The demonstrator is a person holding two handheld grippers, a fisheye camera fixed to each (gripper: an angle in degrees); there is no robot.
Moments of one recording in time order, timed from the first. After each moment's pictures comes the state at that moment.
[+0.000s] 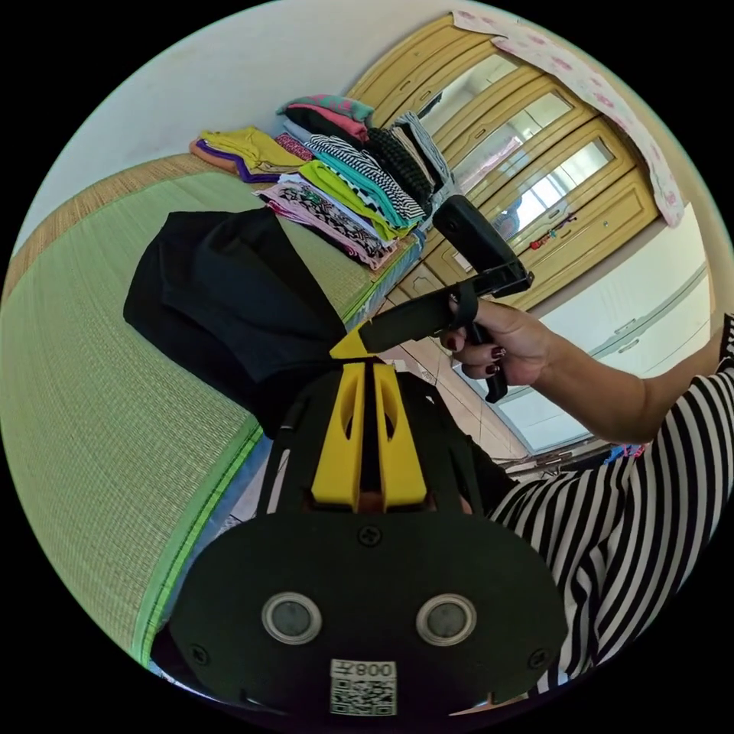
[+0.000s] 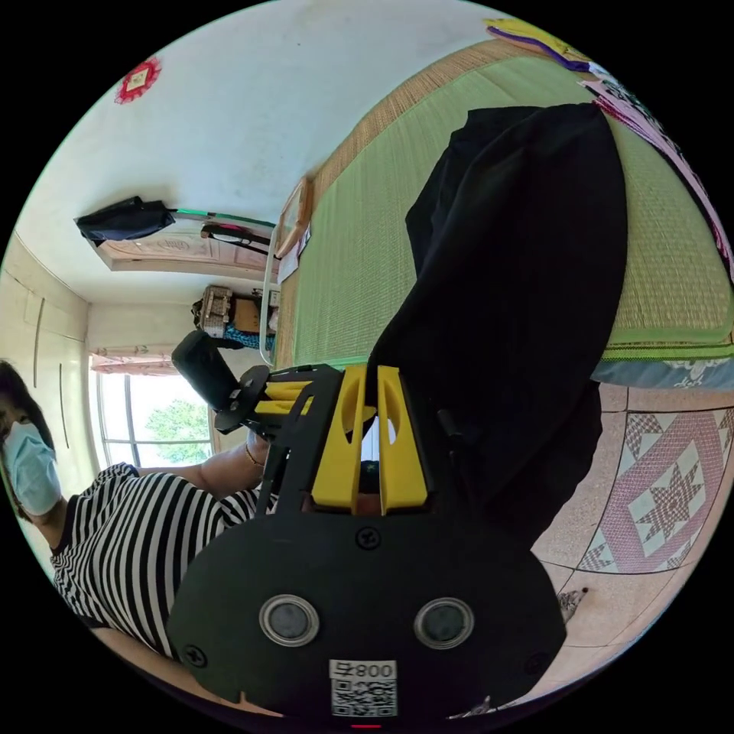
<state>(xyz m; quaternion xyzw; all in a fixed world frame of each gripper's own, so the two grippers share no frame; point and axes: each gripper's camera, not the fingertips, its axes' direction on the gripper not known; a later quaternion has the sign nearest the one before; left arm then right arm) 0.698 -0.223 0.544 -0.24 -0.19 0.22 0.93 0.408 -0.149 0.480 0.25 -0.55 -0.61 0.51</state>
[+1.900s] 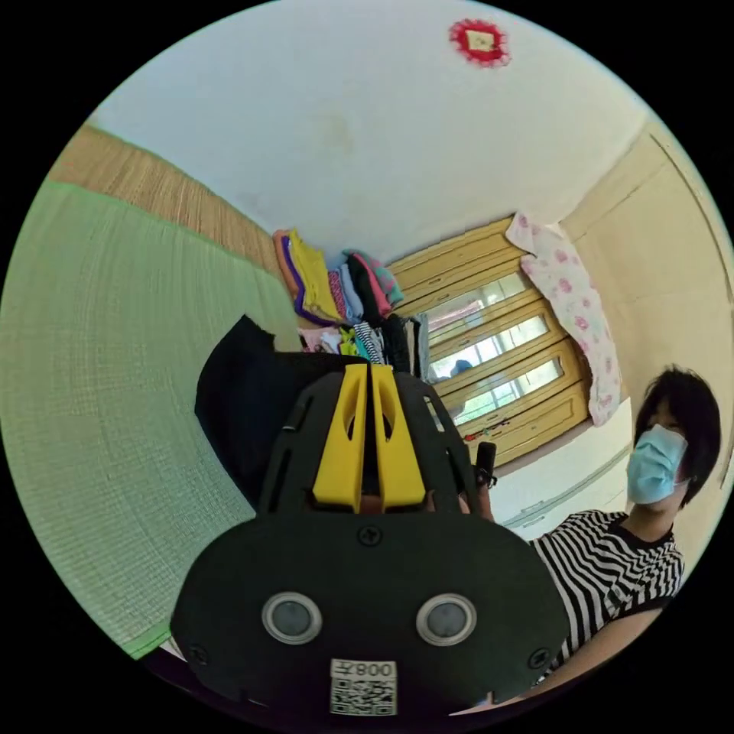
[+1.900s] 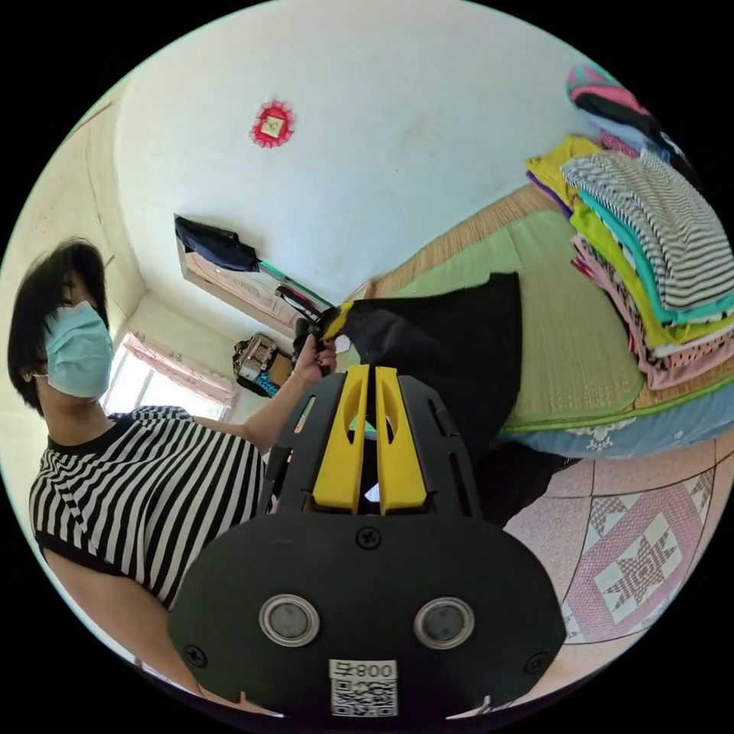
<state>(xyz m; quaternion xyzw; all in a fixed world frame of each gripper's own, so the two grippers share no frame) 0.489 -0.201 0.103 0.05 -0.04 0.06 1.00 0.738 -0.415 0.545 0.42 -0.62 -0.56 0.35</state>
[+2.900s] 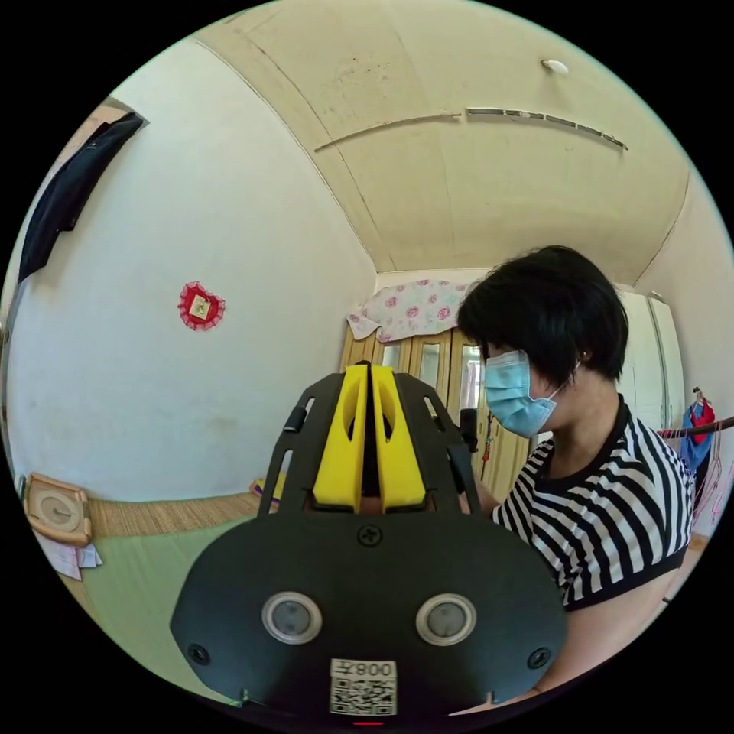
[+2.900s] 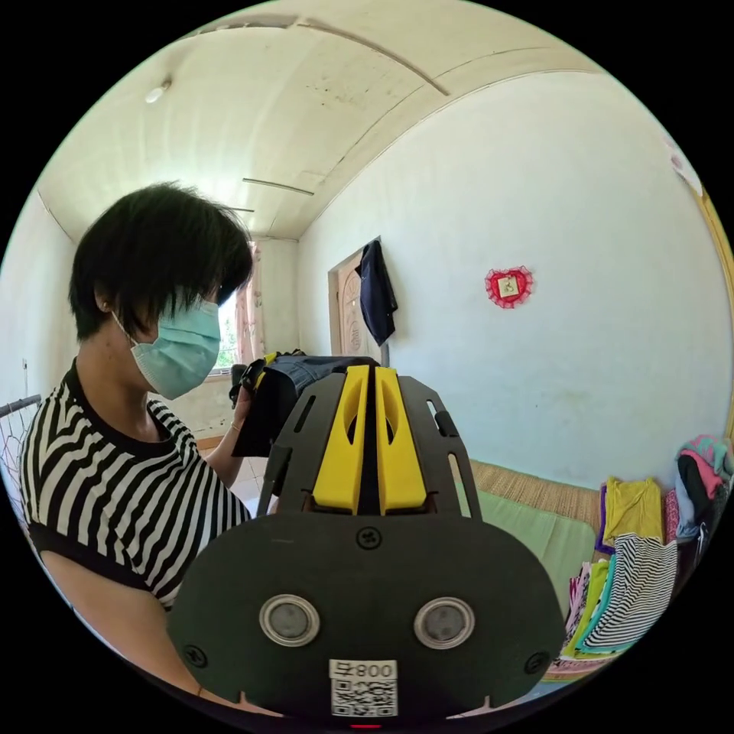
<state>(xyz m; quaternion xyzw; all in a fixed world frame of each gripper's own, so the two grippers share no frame) 0.607 0.180 -0.304 0.28 -0.06 0.49 0.82 0.996 -0.189 0.459 0.67 -0.50 -0.55 -0.02</state>
